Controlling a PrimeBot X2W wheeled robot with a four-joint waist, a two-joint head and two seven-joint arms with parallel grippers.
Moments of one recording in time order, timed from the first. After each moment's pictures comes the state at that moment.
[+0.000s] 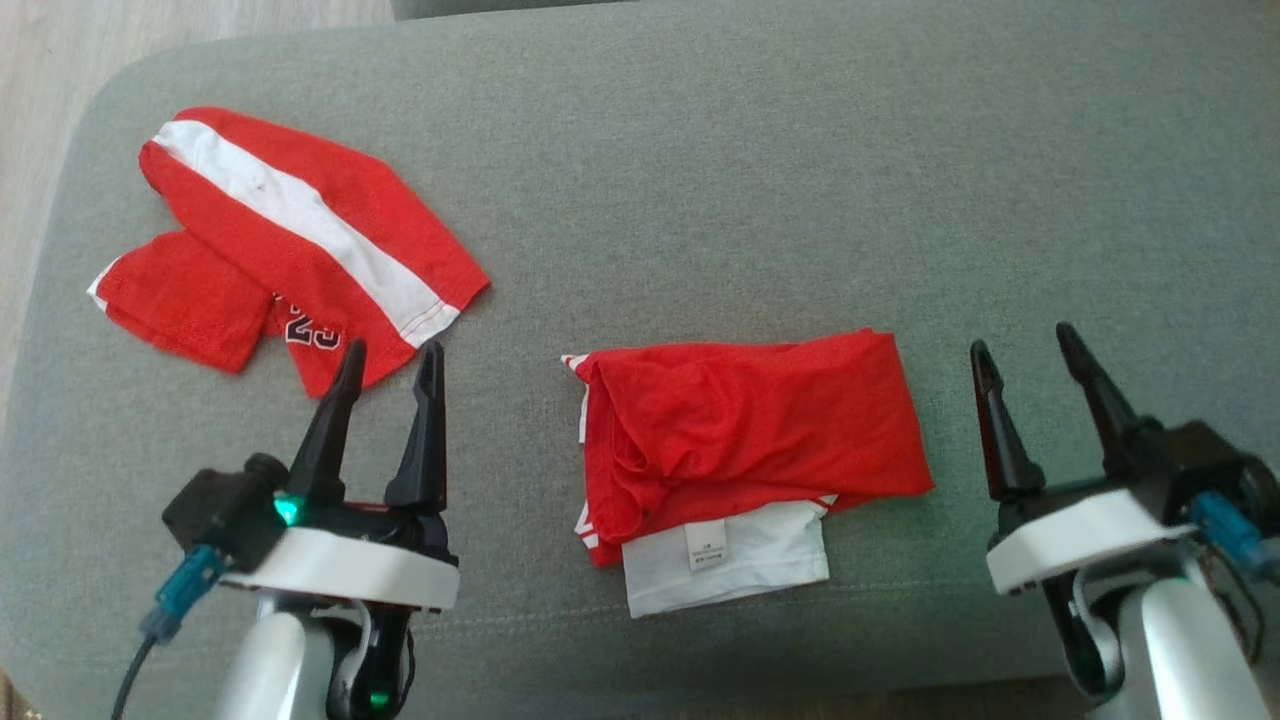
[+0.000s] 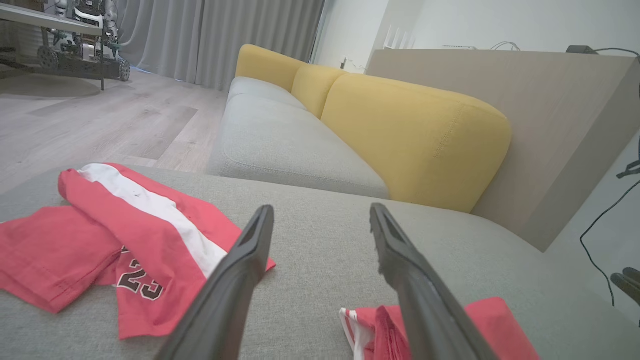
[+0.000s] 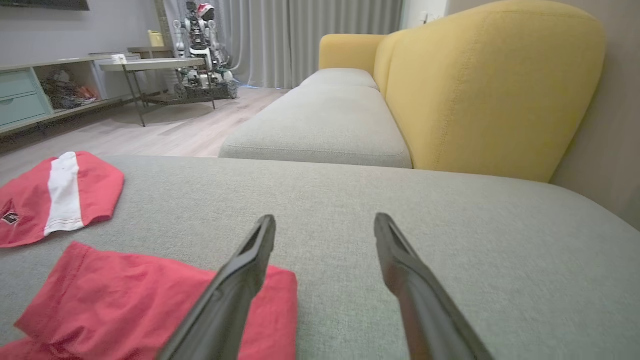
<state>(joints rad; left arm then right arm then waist) -0.07 0.05 -0.18 0.06 -0.34 -0.12 -0.26 -0.10 -0.05 -0.06 0.08 0.04 0.13 -0.16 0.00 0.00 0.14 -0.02</state>
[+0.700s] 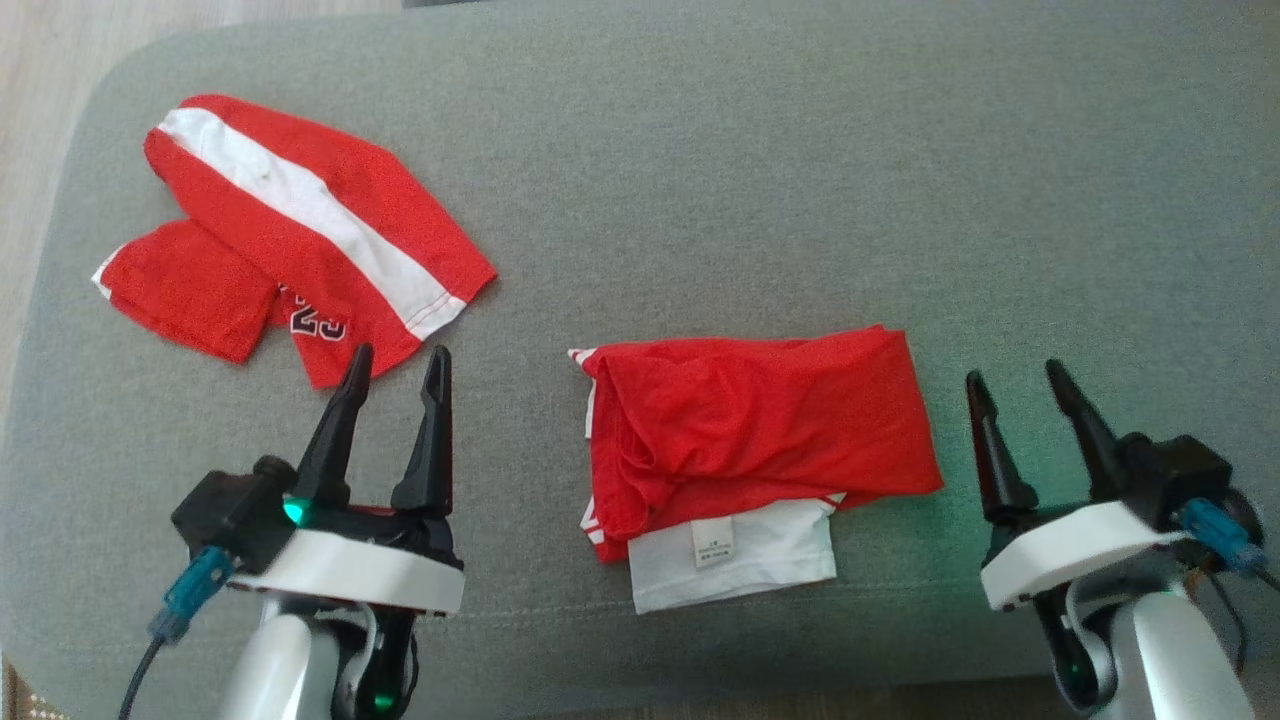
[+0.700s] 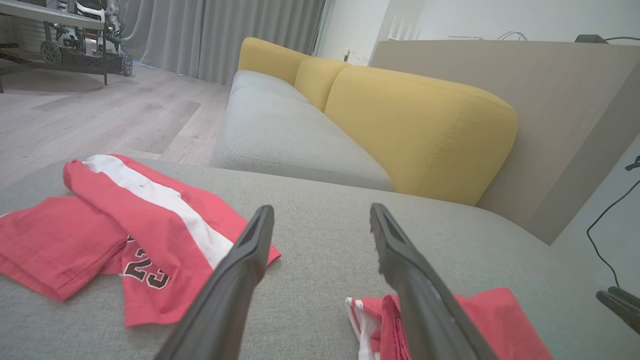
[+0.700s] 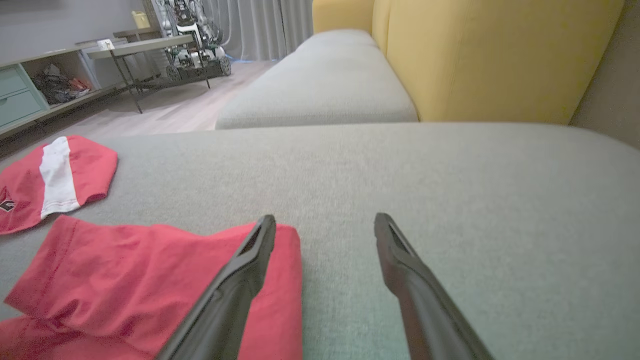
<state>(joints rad) -0.06 0.05 -0.19 0.07 -0.32 -0.11 -0.26 -0.09 -0.05 -0.06 0.19 0.11 0.13 -0.17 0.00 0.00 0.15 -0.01</state>
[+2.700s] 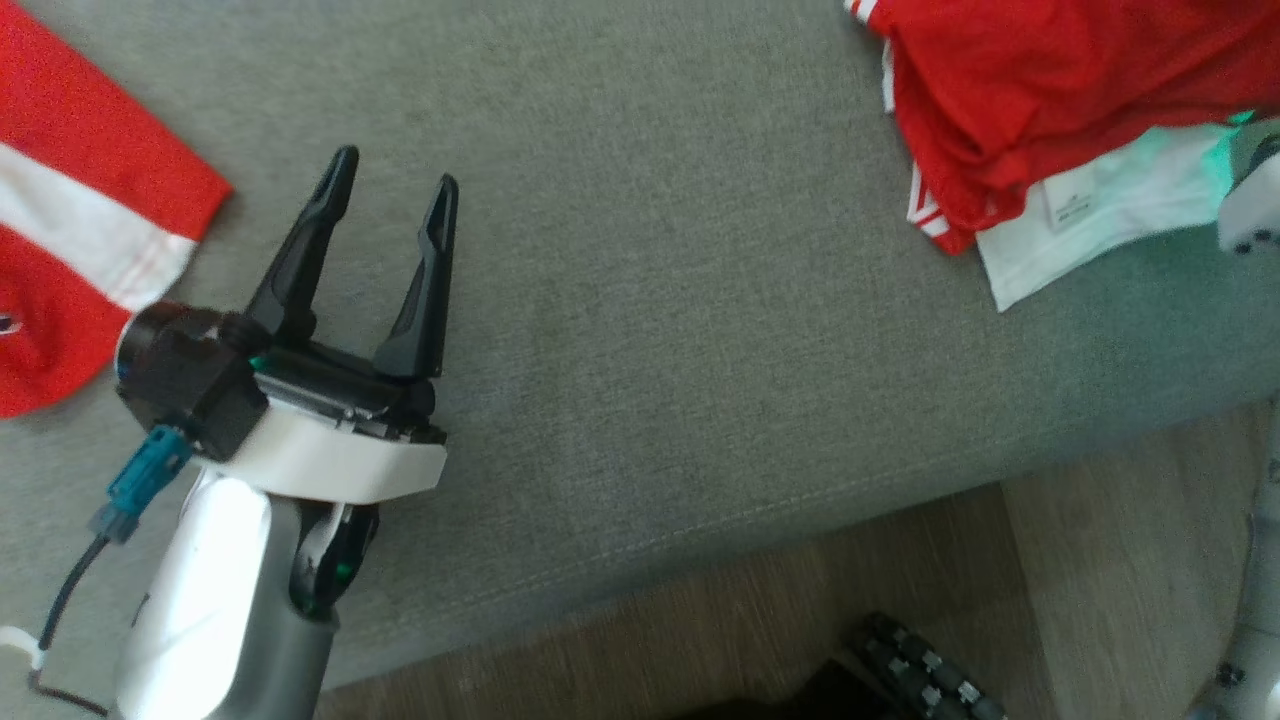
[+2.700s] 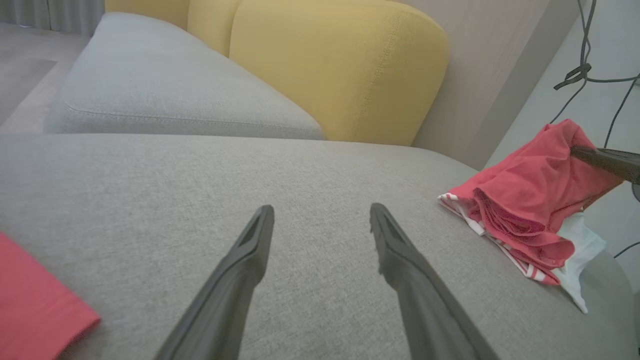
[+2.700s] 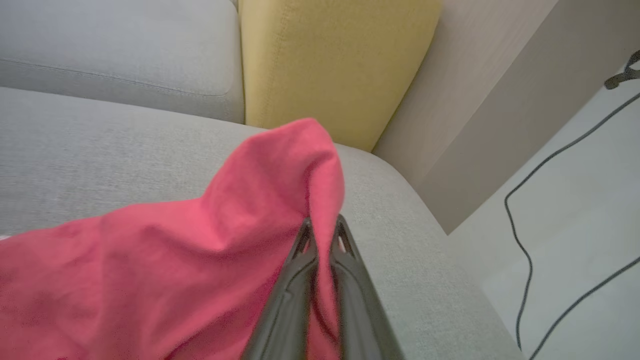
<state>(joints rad) -0.29 0.17 -0.27 -0.03 -0.25 -0.12 -0.26 -0.62 -0.15 -0.31 0.18 -0.10 0.13 0.04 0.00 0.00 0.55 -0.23</state>
